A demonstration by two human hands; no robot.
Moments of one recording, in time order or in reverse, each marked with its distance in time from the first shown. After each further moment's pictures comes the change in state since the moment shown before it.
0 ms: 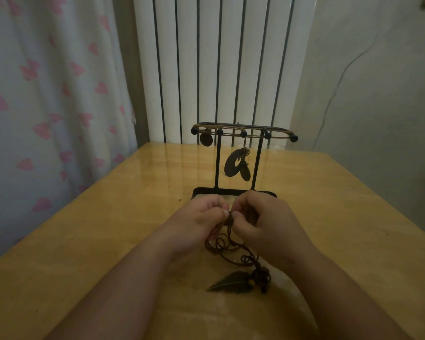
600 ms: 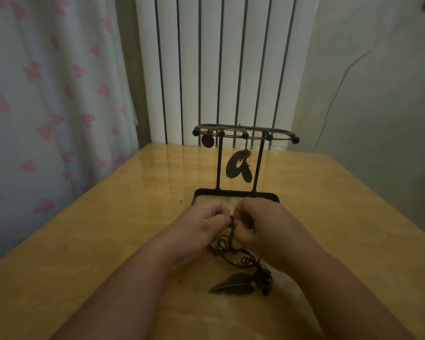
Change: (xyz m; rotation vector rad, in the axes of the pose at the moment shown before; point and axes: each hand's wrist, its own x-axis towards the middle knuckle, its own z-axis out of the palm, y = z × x) left_hand -0.002 -0.001 0.001 0.160 0.015 -0.021; right_hand 0.005 -0.008 -0.005 -0.282 -0.155 0.011
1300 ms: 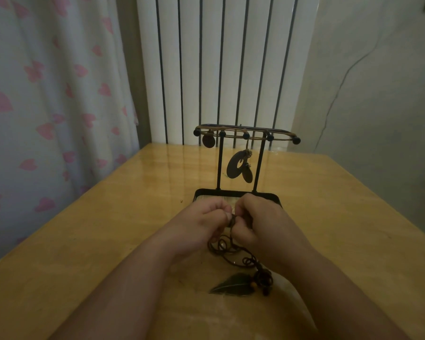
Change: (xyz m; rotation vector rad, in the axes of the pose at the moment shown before) left_hand -0.001 0.005 -0.003 -0.131 -0.035 0.013; right_hand 0.001 0.002 0.010 0.106 0.087 -0.007
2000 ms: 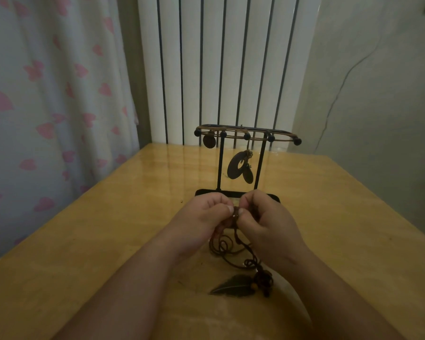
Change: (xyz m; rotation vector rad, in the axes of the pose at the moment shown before) left_hand 0.002 0.003 0.004 -0.065 0.090 0.035; right_hand -0.002 0.003 0.007 0.442 0.123 0.060
